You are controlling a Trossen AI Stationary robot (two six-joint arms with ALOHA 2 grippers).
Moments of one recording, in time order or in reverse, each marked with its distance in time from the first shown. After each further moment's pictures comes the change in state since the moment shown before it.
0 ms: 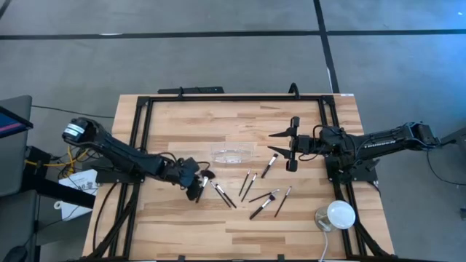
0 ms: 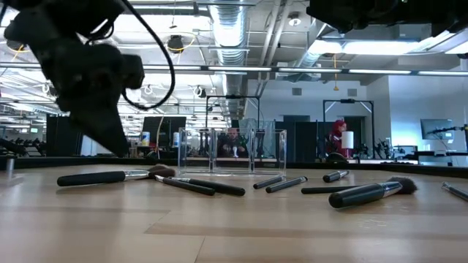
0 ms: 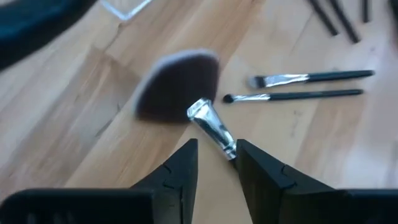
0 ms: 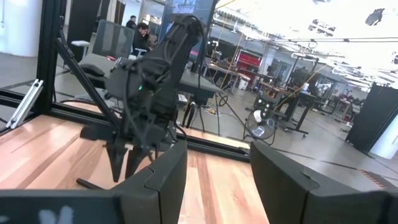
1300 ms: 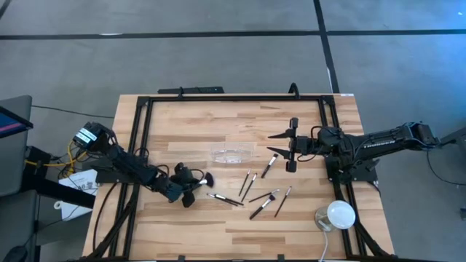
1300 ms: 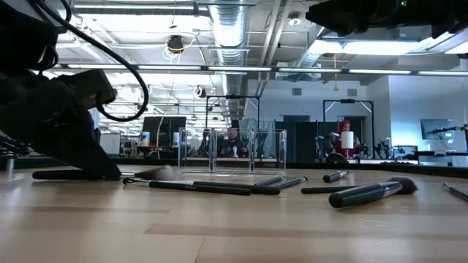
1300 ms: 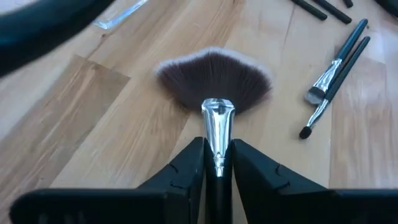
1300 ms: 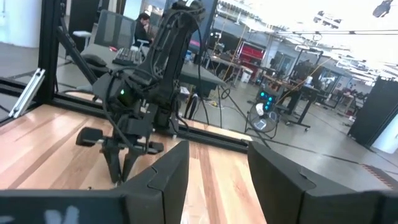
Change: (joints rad) left arm -0.184 0.191 -0.277 0.551 -0.276 0.098; right arm 0.000 0.009 -0.001 -0.030 0.000 -0.006
